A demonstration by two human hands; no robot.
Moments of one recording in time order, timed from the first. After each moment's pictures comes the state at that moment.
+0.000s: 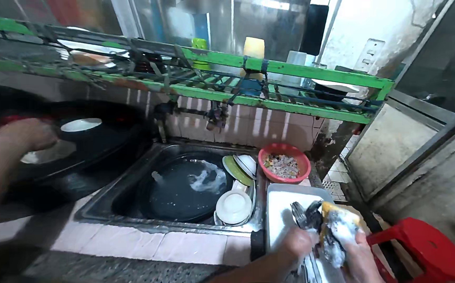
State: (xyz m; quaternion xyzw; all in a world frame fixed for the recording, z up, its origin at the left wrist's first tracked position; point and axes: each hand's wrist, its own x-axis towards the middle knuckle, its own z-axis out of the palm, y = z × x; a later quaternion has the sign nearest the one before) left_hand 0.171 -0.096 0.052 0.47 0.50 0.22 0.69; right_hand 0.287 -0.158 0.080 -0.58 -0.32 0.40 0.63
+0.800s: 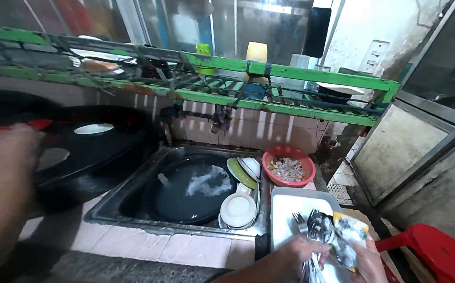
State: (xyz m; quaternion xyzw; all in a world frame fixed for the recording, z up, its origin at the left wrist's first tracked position) left_hand 0.168 -0.086 0.020 0.40 0.39 0.16 0.81; right_hand 0.317 -0.138 0.039 -0.60 -0.24 0.38 0.66
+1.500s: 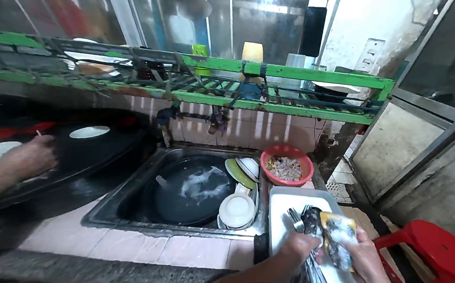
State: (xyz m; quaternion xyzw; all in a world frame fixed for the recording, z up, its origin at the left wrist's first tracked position) left_hand 0.172 -0.090 0.035 0.41 0.50 0.21 0.73; right_hand 0.319 -0.142 0.057 -0.65 -0.35 0.38 0.56
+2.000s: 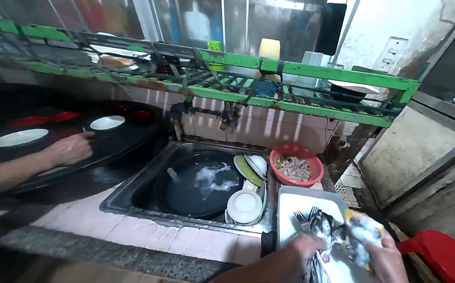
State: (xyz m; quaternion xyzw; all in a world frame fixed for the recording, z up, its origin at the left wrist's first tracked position) left_hand 0.165 -0.089 0.025 0.37 0.44 0.20 0.79; right_hand 0.331 -0.136 0.057 -0.66 -0.34 0.32 0.59
